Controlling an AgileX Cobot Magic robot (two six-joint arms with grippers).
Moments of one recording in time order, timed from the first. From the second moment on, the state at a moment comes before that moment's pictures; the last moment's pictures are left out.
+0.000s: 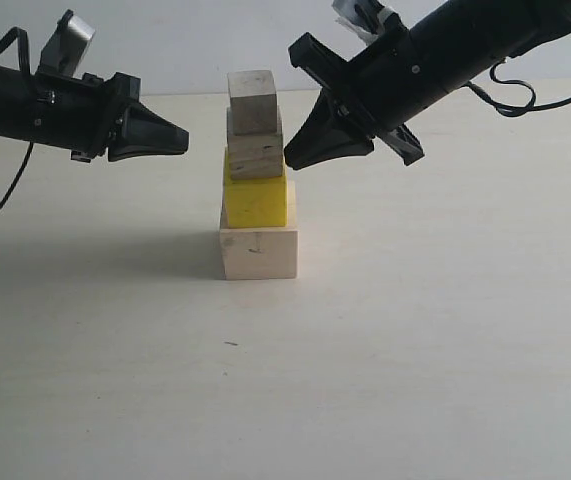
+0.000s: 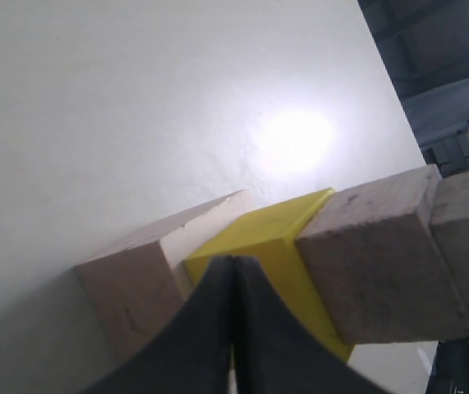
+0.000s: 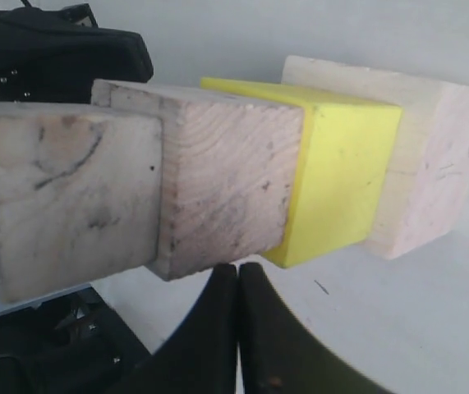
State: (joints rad) left arm -0.10 1.96 -1.18 -1.38 0.99 1.13; right arm 0.30 1.91 -1.37 0.98 1.06 -0.35
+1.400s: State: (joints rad) left arm -0.10 1.96 -1.18 -1.38 0.99 1.14; right arm 0.31 1.91 -1.37 0.99 1.03 -0.36
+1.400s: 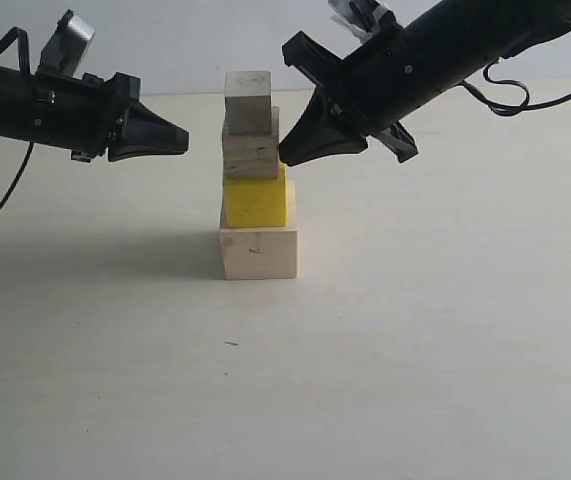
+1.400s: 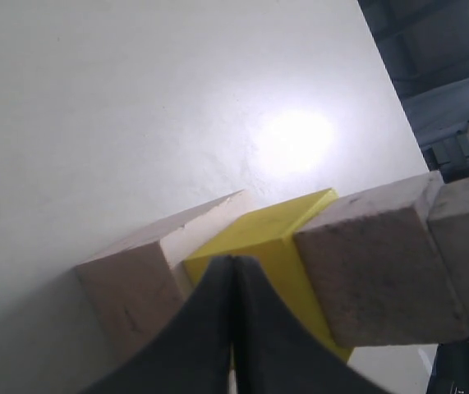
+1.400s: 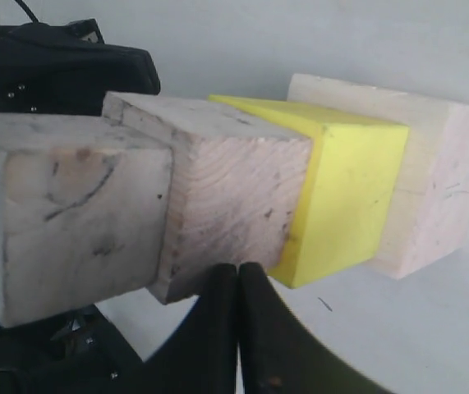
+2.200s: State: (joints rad) left arm -0.17 1.96 -1.18 -1.38 1.07 1.14; right arm 0.31 1.91 -1.37 0.94 0.95 -0.35
